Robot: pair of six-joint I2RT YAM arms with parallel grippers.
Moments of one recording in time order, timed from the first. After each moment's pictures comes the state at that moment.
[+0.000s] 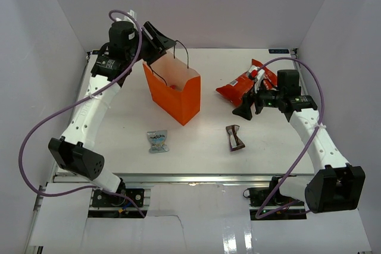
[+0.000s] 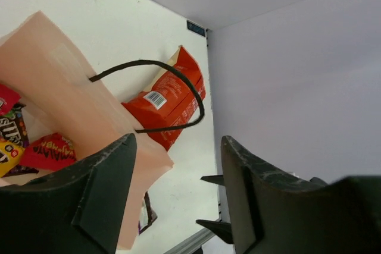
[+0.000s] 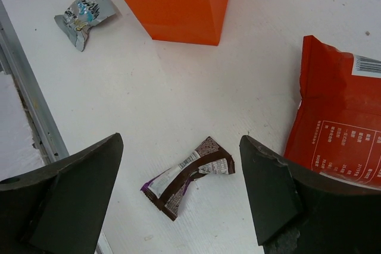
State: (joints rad) left arm -0.33 1.55 1.74 -0.50 0.22 -0.90; right arm 0.13 1.20 1.04 -0.55 -0.85 -0.43
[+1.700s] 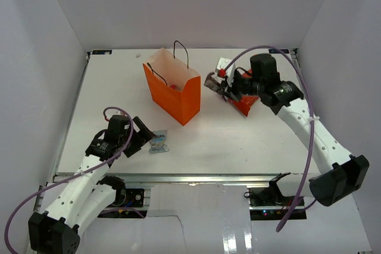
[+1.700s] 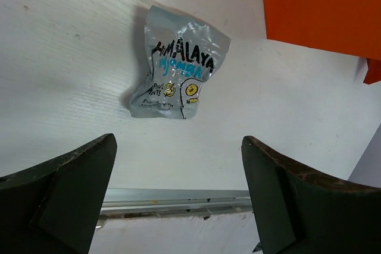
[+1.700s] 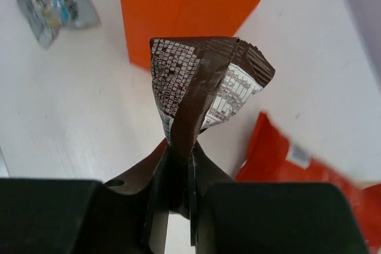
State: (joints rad) left arm -0.33 0.74 0.56 -0.65 0.02 -0.92; right arm 0.48 1.26 1.20 -0.58 -0.51 -0.60
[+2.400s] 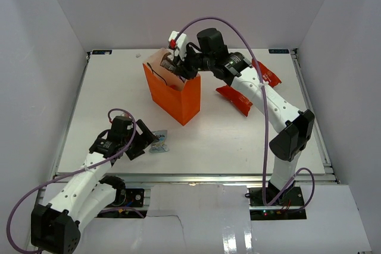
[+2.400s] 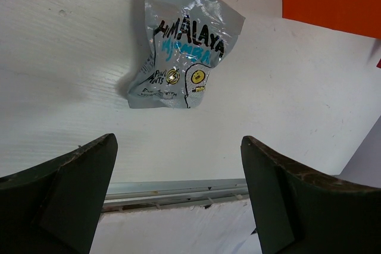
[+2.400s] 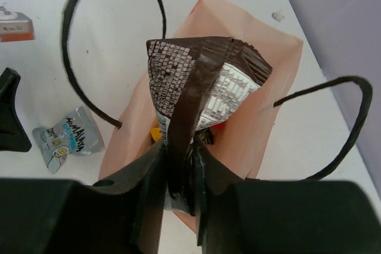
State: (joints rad) left arm -0.33 0.81 0.52 -0.61 0.12 -0.93; right arm 0.73 1.84 2.01 -0.60 -0.42 -0.40
